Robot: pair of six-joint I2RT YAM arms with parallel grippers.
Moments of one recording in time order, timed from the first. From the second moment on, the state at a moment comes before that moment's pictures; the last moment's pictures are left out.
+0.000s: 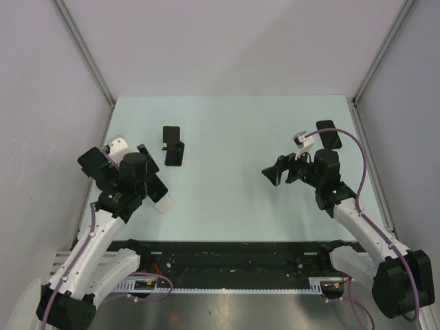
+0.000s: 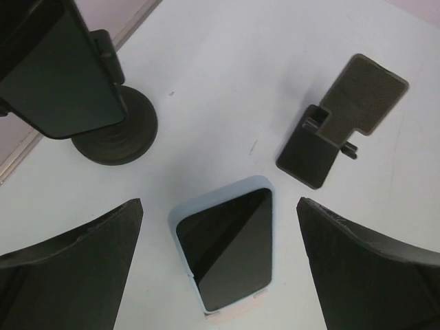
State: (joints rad) left arm -0.34 0.79 0.76 -0.51 -0.70 -0.51; right arm 0.29 0.99 0.59 0.10 -0.46 0.21
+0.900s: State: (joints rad) left arm -0.29 0.98 0.76 -0.52 -0.69 -0.62; right arm 0.29 0.98 0.57 0.10 -0.49 0.20
